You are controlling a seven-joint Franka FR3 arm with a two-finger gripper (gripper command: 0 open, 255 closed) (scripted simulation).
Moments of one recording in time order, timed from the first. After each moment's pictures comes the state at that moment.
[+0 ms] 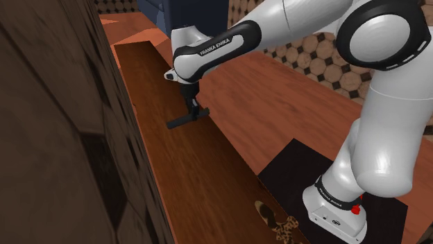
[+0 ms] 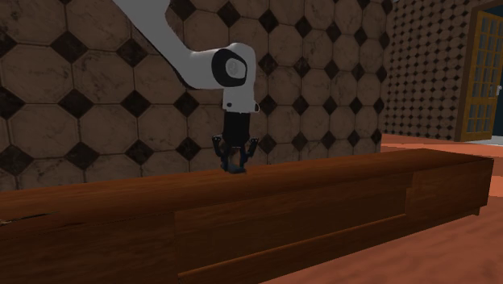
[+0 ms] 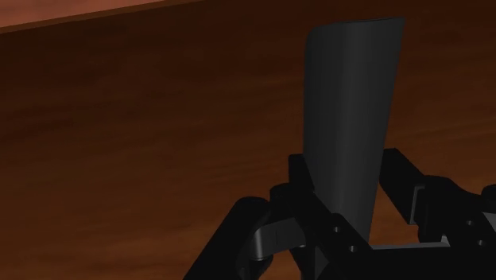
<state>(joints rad) 0.33 0.27 -0.03 -1.86 0.07 2.07 -0.97</state>
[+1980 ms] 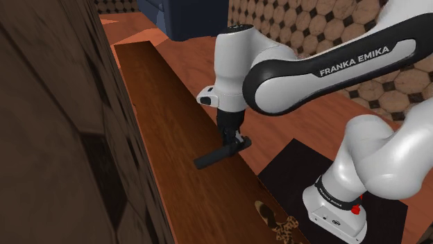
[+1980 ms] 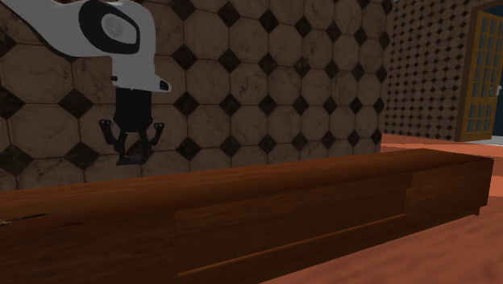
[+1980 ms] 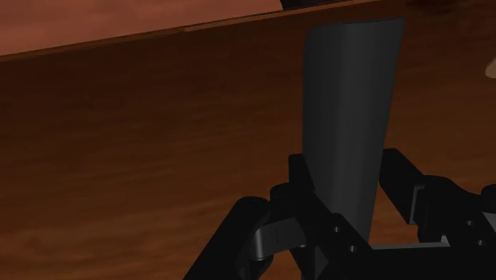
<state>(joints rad) 0.48 -0.42 0.13 -2.52 0.13 2.04 -0.71</state>
